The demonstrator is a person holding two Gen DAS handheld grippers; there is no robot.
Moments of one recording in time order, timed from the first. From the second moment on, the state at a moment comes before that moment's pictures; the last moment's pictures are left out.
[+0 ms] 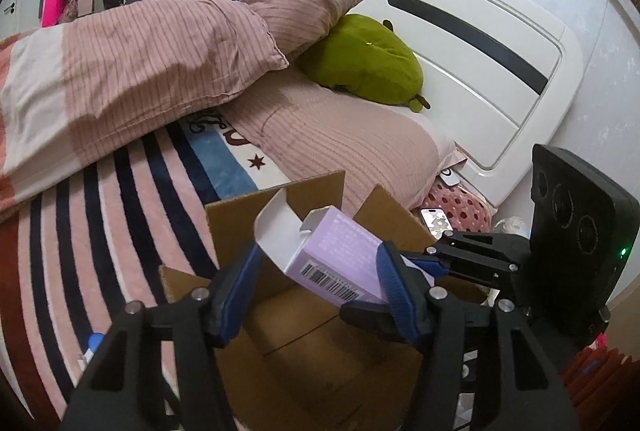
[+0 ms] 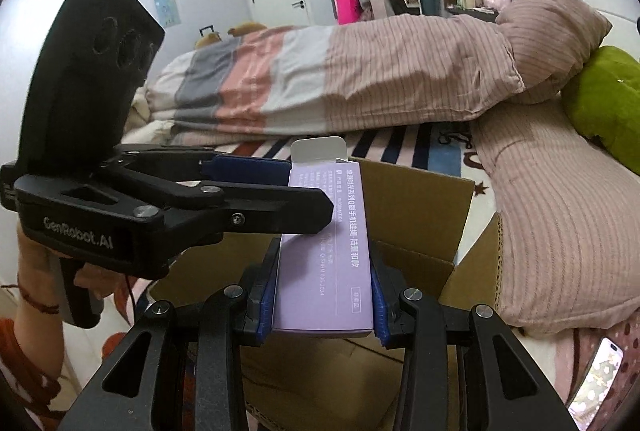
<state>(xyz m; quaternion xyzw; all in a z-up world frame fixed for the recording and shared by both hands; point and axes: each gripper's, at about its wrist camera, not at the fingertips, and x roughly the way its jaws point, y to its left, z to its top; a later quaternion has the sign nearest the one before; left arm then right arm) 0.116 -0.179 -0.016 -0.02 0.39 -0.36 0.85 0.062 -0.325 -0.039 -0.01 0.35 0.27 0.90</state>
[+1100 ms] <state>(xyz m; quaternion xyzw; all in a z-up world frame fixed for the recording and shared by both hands) 0.019 0.099 -0.097 -0.07 0.36 -0.06 0.93 0.022 -0.101 -0.148 -0.06 0.43 0.26 0.86</state>
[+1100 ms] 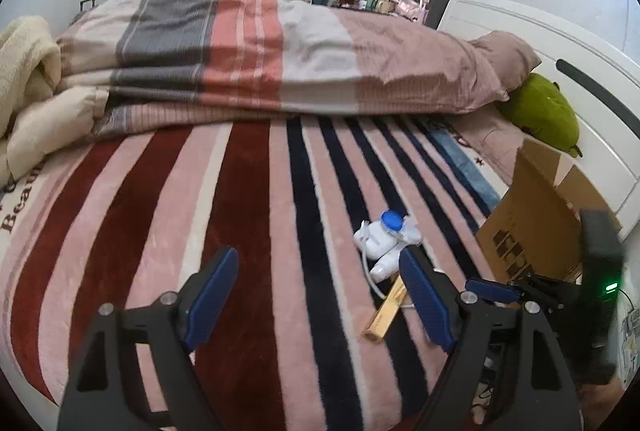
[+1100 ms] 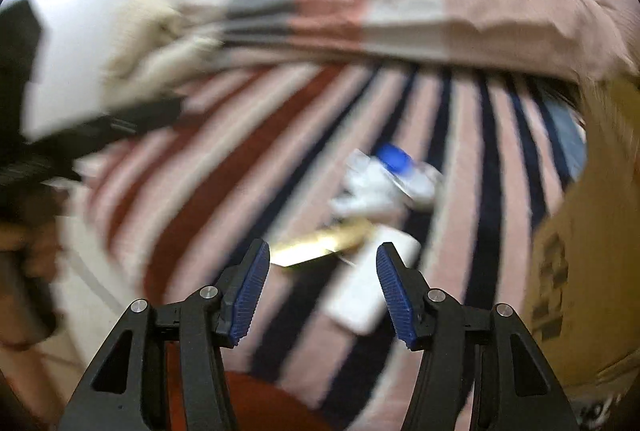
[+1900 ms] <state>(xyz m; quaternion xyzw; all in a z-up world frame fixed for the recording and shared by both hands) 0.014 0.089 -0.104 -0.05 0.36 -0.04 0.93 0.040 -0.128 -0.197 -0.11 0.46 0.18 0.86</state>
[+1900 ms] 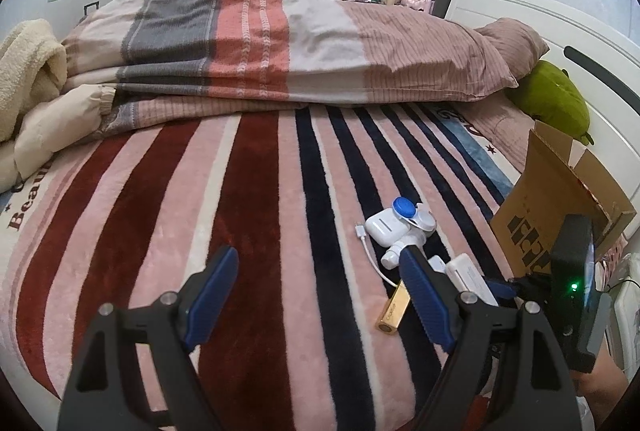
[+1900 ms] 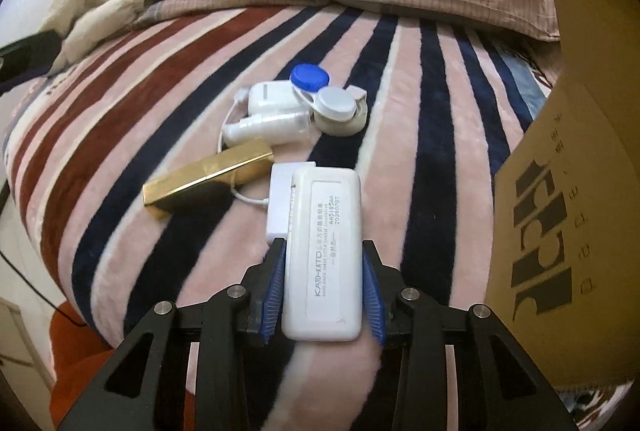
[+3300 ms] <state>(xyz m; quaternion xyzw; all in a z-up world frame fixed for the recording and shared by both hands) 0.107 -0.190 -0.031 -0.01 0.40 -0.36 0.84 0.055 -0.303 -0.047 -0.03 0.37 0.27 0.89</state>
